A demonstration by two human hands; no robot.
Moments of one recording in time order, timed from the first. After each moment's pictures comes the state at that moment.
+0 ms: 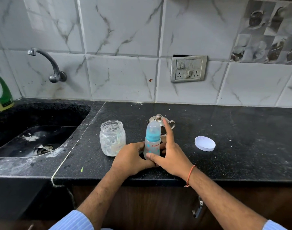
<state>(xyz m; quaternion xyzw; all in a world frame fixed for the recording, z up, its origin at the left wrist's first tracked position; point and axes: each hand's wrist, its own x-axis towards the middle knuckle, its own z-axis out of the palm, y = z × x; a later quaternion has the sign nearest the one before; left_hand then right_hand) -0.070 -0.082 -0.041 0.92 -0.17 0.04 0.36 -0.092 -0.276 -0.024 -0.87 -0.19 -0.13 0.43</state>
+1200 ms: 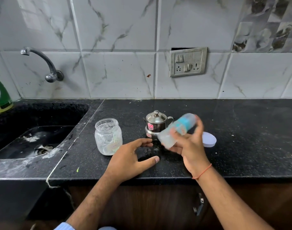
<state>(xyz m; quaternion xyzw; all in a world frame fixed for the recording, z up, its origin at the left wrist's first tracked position) -0.083 -0.081 -0.051 0.87 -0.21 0.09 0.44 -0.079 -0.307 -0.024 -0.52 0.00 -0.16 0.84</state>
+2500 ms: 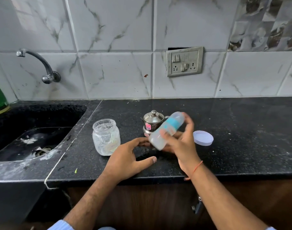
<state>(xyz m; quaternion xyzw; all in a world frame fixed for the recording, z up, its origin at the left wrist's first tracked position) -0.085 -0.079 -0.045 0.87 -0.22 0.09 0.44 -0.078 -0.298 -0.025 -0.55 -0.02 -0.14 0.82</state>
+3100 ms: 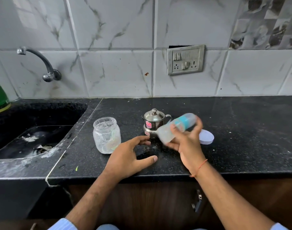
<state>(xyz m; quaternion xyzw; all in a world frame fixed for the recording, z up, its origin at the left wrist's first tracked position) -0.086 -0.081 -0.046 0.87 -0.22 0.09 0.43 -0.075 -0.308 -0.028 -0.55 0.00 -0.14 0.83</state>
